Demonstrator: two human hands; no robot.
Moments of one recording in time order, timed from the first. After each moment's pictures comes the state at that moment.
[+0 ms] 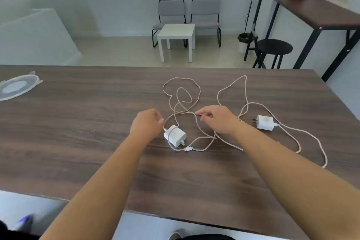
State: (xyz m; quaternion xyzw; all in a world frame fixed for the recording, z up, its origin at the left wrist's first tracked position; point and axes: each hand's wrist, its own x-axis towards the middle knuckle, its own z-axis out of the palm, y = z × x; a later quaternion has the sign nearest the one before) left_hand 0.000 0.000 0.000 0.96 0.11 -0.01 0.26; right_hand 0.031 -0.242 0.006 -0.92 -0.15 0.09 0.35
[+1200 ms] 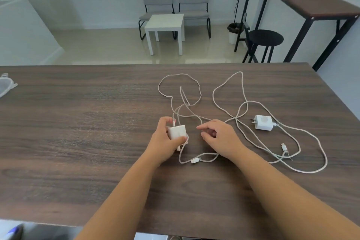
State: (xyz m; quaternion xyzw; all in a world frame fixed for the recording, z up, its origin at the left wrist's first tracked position) left_hand -0.020 -0.047 -0.025 0.81 0.07 -0.08 0.57; right_hand 0.002 -0.251 -0.037 -0.90 -0.12 0.00 0.42
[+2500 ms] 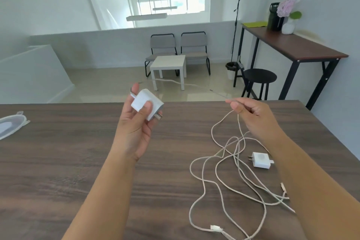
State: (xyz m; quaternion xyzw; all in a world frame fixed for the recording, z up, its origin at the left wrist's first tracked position) left_hand 0.008 -0.031 0.129 0.47 -0.06 0.11 0.87; right_hand 0.043 -0.317 0.107 -0.79 -0.14 -0.17 0.57
